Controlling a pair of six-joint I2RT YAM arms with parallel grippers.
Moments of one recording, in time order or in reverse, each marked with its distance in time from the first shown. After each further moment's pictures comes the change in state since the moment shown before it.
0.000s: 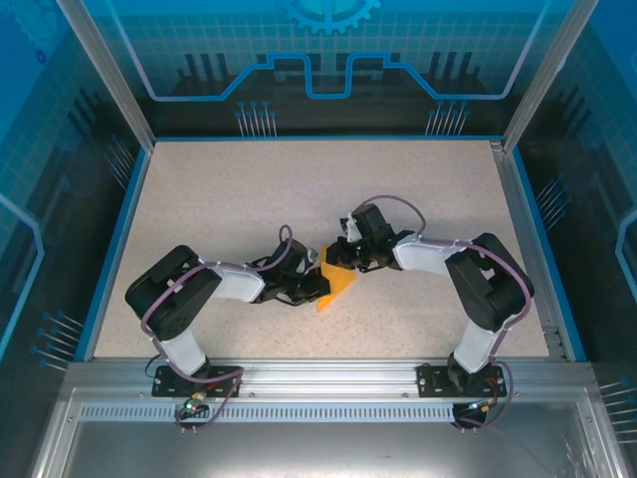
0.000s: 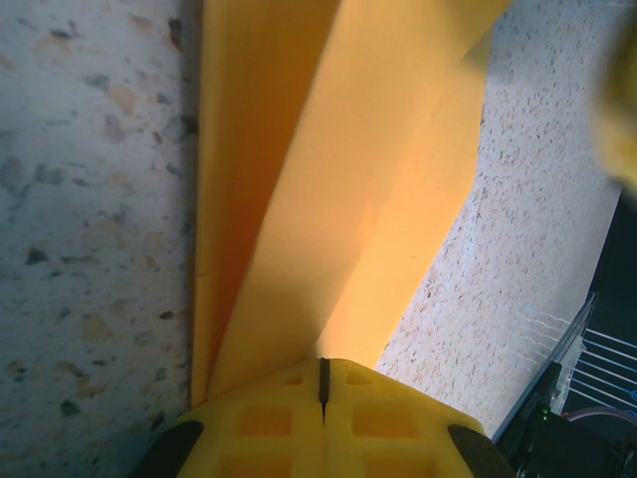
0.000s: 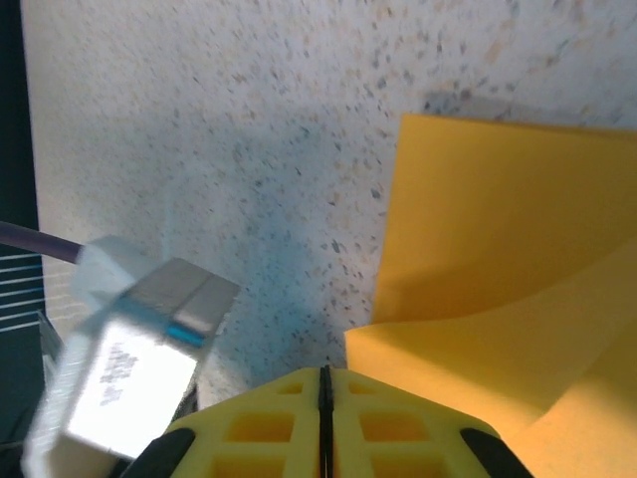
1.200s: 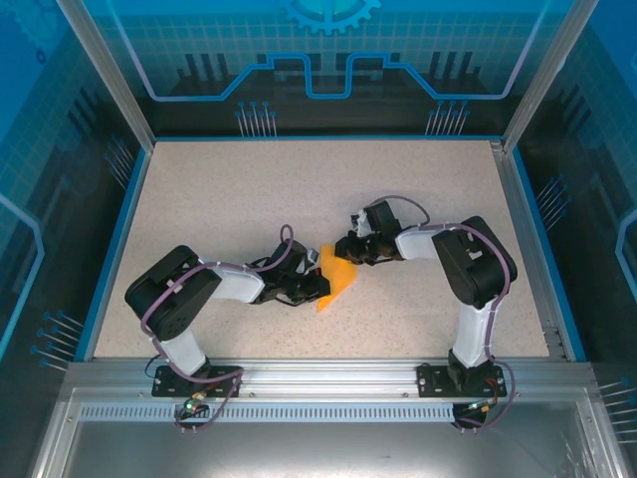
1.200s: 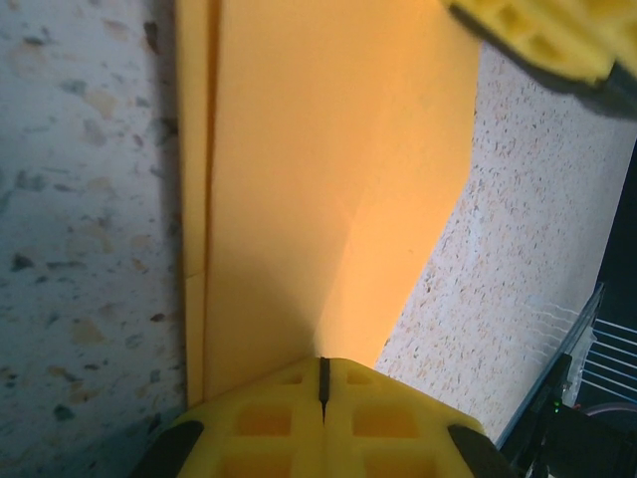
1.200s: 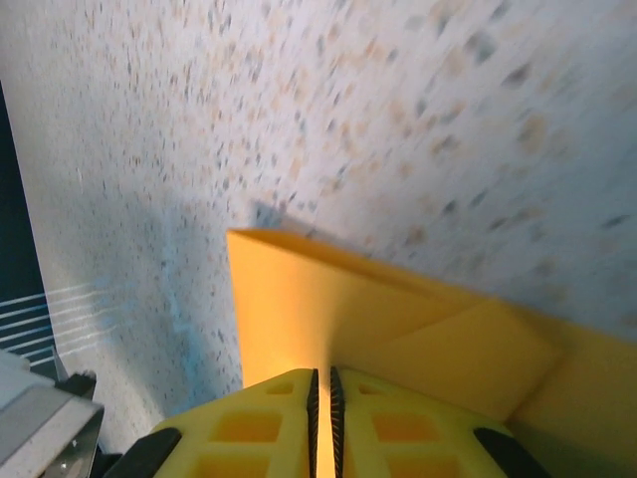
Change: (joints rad) left arm 0.000 -0.002 -0.008 0.008 -0.003 0.045; right arm -0.145 0.159 0.039 0.074 -0.085 -0.008
